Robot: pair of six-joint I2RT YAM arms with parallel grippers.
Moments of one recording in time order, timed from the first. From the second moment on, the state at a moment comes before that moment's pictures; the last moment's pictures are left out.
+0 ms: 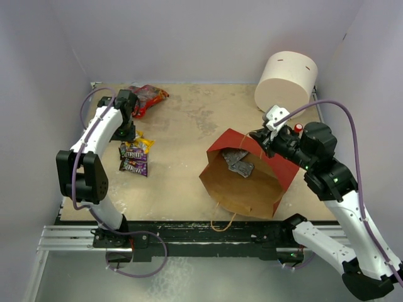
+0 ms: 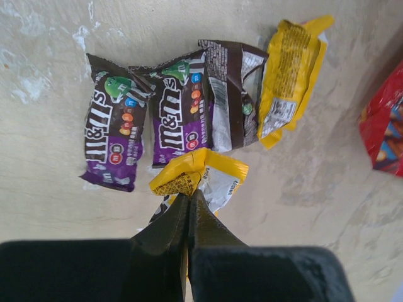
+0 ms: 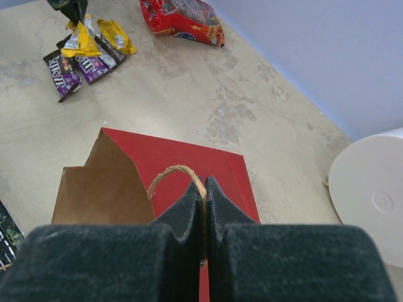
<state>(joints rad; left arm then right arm) -0.11 1.70 1.48 -1.22 -0.37 -1.79 0.47 0.82 1.15 -0.54 -0.28 -0.28</state>
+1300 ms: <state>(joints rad) -0.07 1.69 1.25 -0.93 -0.58 -2.02 0.47 0.78 1.13 -0.55 -0.28 -0.28</state>
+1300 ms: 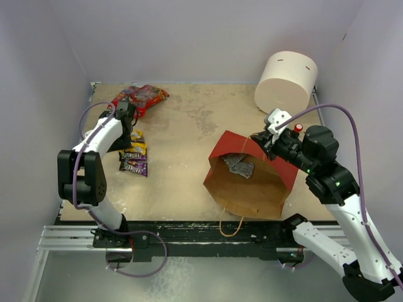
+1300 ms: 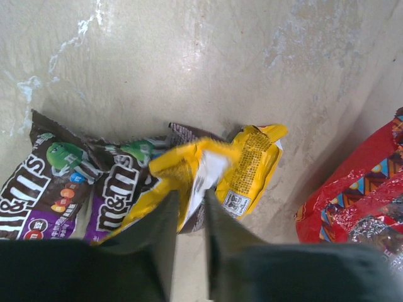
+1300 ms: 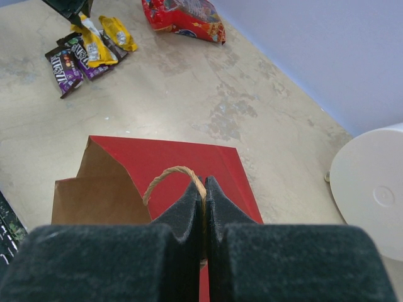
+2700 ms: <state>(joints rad) -0.72 1.06 1.00 -0.06 0.07 -0.64 0.47 0.84 1.10 -0.48 -0.33 -0.23</state>
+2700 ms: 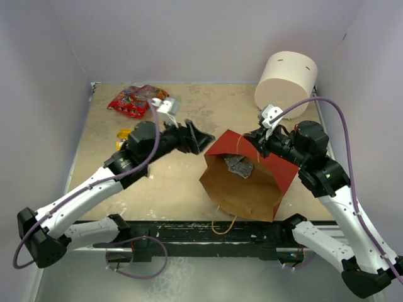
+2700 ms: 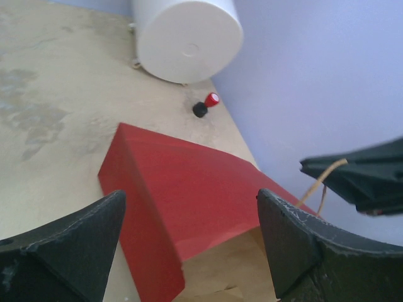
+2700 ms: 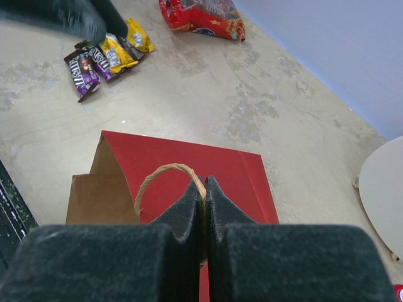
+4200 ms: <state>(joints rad) -1.28 2.03 1.13 0.77 -0.76 0.35 0.47 0.87 1.15 -0.53 -0.35 -0.21</state>
